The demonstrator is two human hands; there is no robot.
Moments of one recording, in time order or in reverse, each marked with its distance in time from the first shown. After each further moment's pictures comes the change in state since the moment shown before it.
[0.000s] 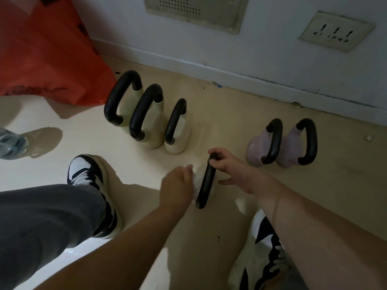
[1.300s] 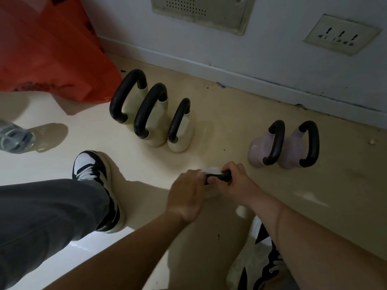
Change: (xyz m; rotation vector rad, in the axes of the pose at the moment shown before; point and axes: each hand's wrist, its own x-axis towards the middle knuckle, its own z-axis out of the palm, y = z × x) left_hand -0.020 -0.003 0.007 0.088 -0.170 0.173; right_hand -0.013 0.060 -0.005 -0.610 0.204 -0.275
